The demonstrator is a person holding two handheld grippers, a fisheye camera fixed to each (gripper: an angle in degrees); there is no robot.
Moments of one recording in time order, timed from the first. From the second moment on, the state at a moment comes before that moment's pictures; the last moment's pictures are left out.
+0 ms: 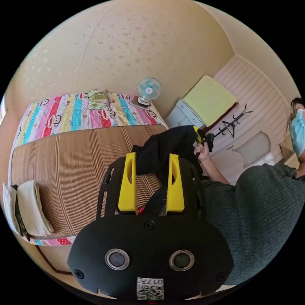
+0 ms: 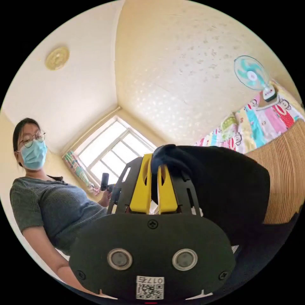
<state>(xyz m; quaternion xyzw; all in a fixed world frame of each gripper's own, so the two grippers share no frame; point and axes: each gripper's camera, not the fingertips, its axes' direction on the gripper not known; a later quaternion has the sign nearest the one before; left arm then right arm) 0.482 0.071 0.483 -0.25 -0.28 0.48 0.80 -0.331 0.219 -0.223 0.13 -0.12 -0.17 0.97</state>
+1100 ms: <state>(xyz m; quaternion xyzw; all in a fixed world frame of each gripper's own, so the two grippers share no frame) 0.745 0.190 0.252 0.04 -0.09 0.68 0.73 -0.634 0.398 -0.082 0.02 0.33 -0.40 0.86</state>
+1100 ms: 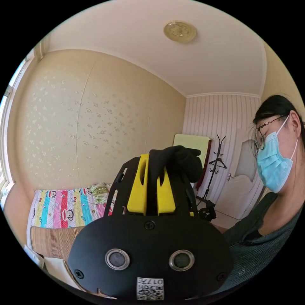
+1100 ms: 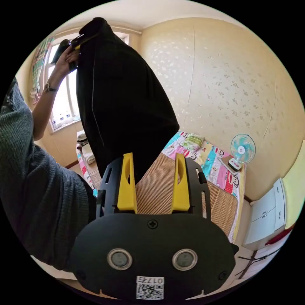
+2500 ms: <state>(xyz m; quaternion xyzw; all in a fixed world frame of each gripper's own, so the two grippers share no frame) 0.743 -0.125 0.091 -0.04 -0.03 0.57 0.82 -0.921 0.200 -0.041 0.39 0.35 -0.32 0.79</state>
